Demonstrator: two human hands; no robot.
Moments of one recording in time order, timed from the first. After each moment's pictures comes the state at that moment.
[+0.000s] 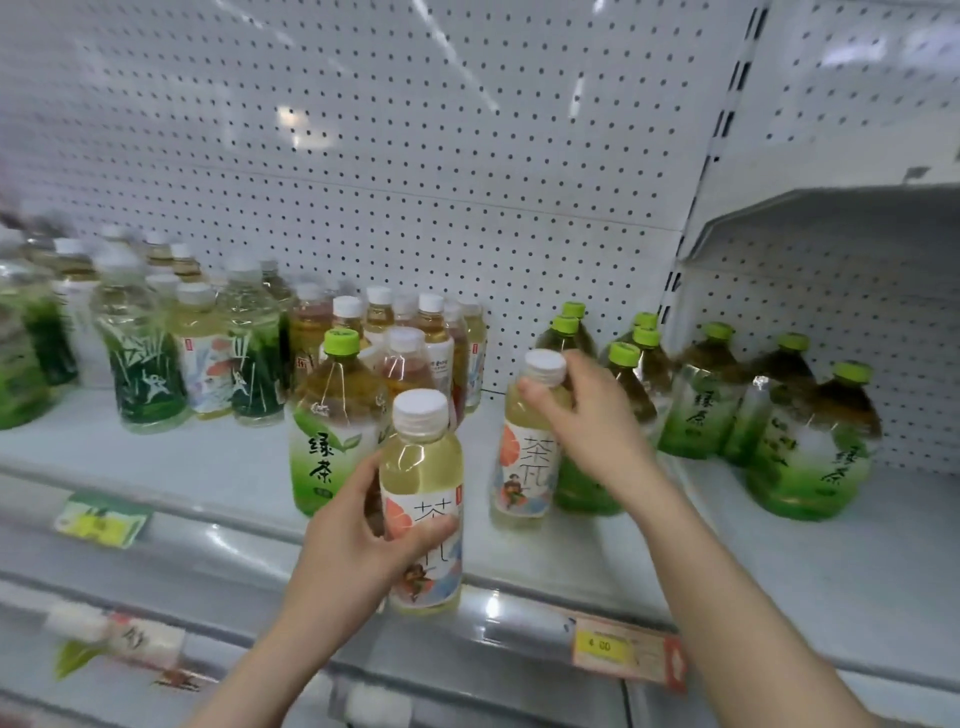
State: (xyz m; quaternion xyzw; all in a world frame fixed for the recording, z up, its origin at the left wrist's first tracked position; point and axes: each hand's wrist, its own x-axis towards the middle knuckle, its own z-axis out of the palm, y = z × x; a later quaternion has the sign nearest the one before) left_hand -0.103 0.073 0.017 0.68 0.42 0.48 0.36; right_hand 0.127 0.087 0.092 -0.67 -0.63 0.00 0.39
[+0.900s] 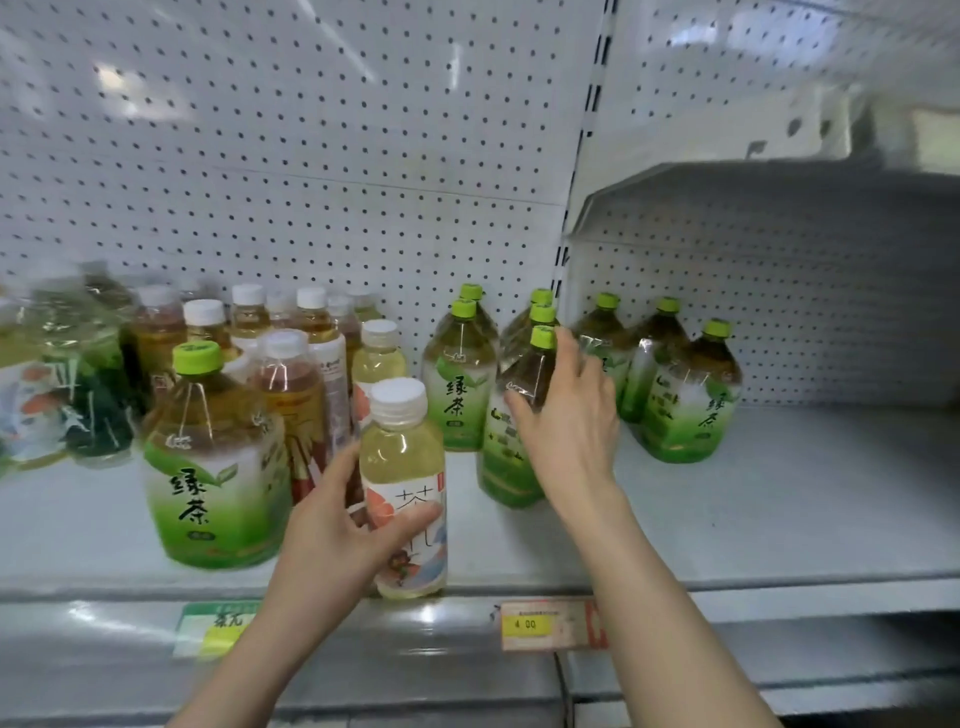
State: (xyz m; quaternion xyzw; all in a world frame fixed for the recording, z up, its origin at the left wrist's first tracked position) left_hand -0.048 0.090 0.023 0.71 0.34 0.44 0.43; right_hand 0.165 0.064 0.070 -0.80 -0.43 -0.22 0.35
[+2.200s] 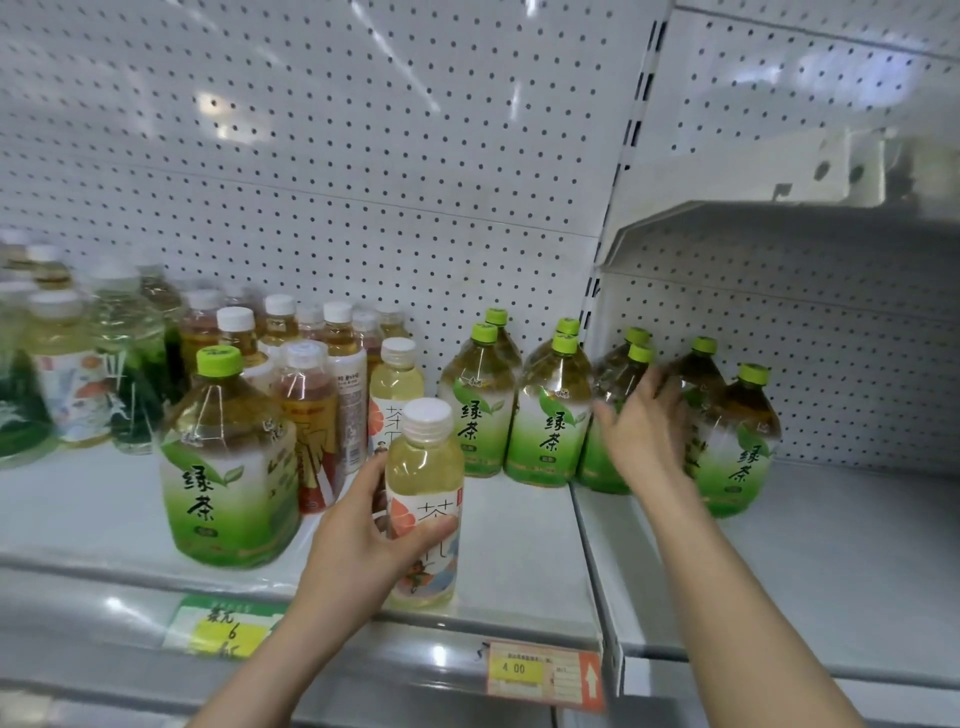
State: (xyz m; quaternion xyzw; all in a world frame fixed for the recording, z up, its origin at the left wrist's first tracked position) left_hand -0.019 0.092 0.014 0.70 0.38 0.47 0.39; right_hand 0.272 0.090 0.074 -0.86 -0.39 -0.13 0.29
